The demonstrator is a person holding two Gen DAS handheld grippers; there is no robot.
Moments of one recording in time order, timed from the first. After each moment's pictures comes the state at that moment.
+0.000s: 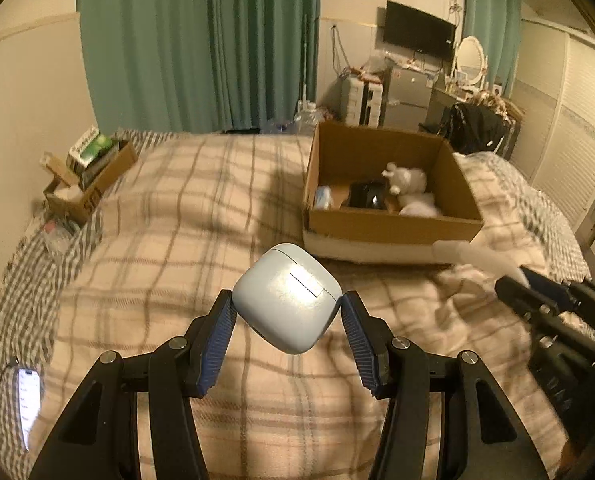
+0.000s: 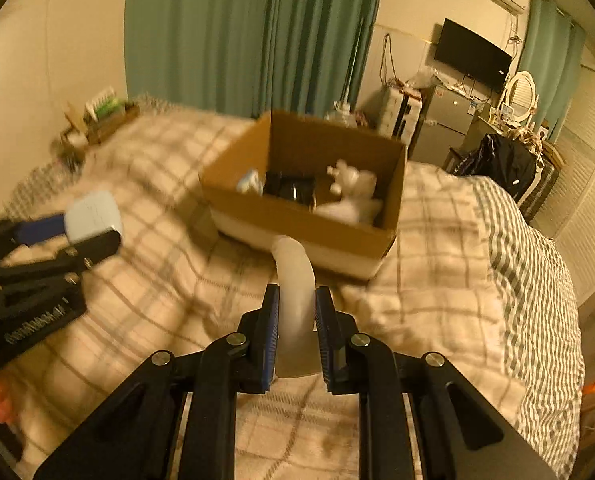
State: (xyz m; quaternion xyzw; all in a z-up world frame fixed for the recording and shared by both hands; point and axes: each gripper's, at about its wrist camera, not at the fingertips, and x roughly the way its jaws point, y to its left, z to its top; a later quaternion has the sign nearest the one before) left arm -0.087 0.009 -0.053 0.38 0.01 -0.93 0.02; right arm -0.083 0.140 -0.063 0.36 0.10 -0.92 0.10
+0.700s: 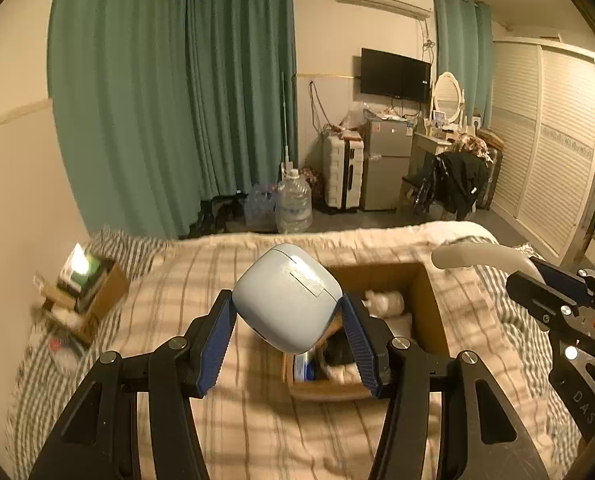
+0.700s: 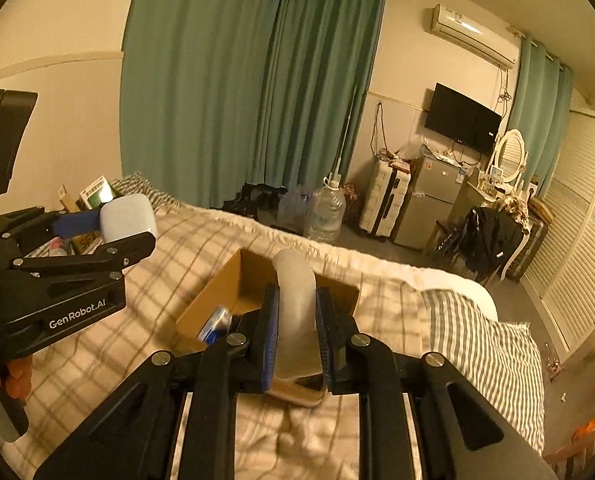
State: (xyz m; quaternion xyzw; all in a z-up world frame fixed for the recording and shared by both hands) left arm -0.178 0.029 0.071 0.28 -0.02 -0.96 -0.01; right arm -0.145 0.151 0.073 0.26 0.12 -0.95 0.11
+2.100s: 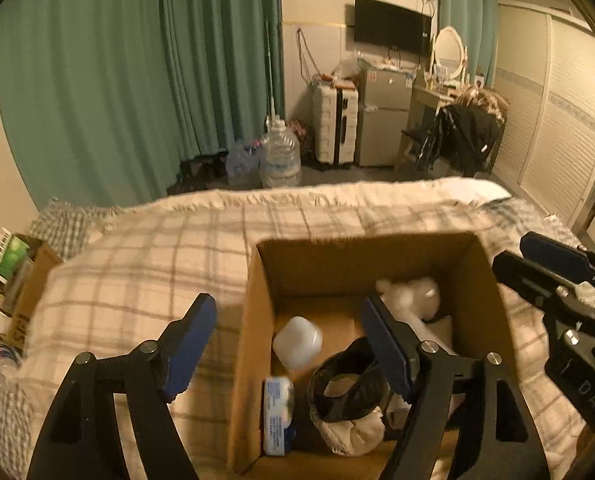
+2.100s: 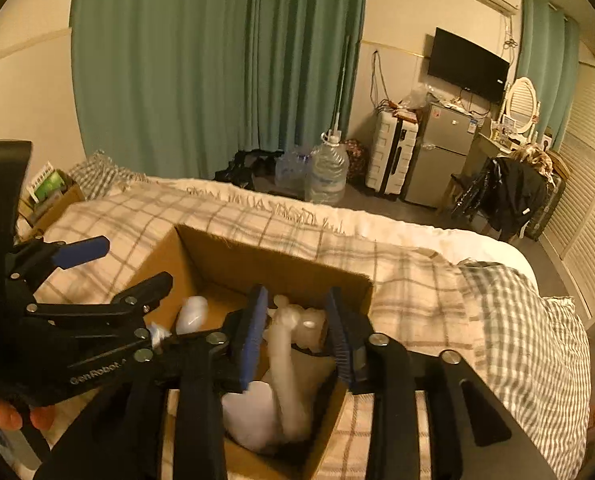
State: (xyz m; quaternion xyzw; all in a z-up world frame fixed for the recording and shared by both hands) left arm -0.300 0.056 -0.038 0.36 -0.03 -0.93 -0.03; right arm -0.293 0.173 -0.028 0.33 0.08 -0.94 0.10
